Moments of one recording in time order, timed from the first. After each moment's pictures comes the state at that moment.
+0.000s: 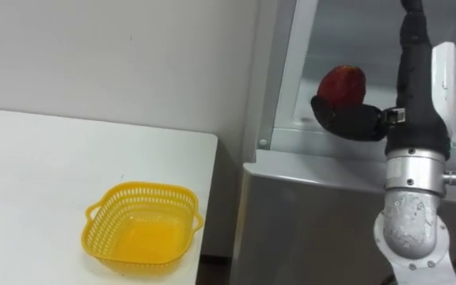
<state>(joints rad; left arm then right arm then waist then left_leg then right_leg) 0.11 0.26 0.04 1.05 0.25 0.01 -0.03 -0.49 -0.44 -0.04 0.05 -0.23 -0.06 -0.40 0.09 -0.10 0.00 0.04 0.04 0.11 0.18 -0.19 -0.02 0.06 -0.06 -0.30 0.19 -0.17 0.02</state>
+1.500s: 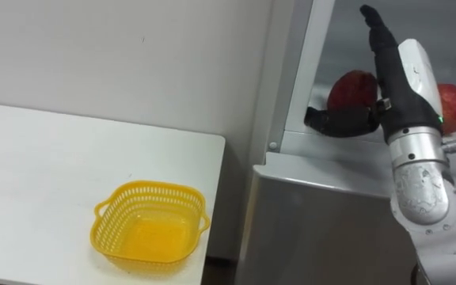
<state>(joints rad) 0.15 0.30 0.04 0.97 0.33 0.12 -0.09 -0.64 -0.62 0.05 0.26 -0.17 0.05 -0.21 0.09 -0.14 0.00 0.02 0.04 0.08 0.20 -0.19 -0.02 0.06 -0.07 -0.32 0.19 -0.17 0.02</state>
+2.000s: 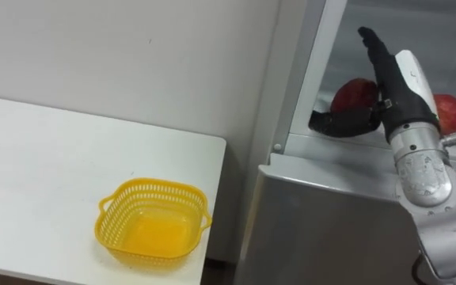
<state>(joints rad) 0.16 0.30 0.04 0.99 0.37 0.19 -0.10 -0.71 -0.62 0.04 0.37 -0.07 0.09 -0.11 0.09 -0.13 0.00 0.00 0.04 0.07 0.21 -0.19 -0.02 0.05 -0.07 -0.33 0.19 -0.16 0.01</state>
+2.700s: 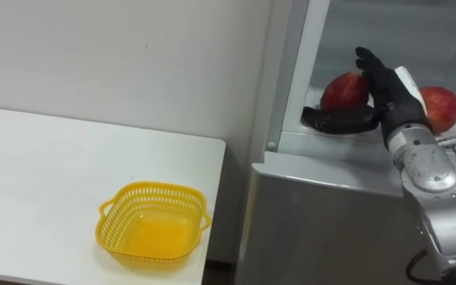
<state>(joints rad) 0.15 0.29 0.03 0.98 0.37 0.22 -0.11 -0.80 -0.62 0.05 0.54 0.13 0.11 0.01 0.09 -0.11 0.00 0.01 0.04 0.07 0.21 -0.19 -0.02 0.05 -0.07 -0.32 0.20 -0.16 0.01</state>
